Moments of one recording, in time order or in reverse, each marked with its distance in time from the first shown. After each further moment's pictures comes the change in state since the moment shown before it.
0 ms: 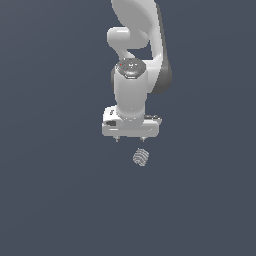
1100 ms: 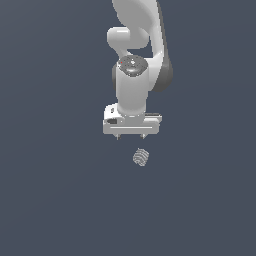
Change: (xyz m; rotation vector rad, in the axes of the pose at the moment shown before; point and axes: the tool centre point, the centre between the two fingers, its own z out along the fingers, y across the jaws) arm -0.008 -0.002 -0.004 -0.008 -0.013 -0.027
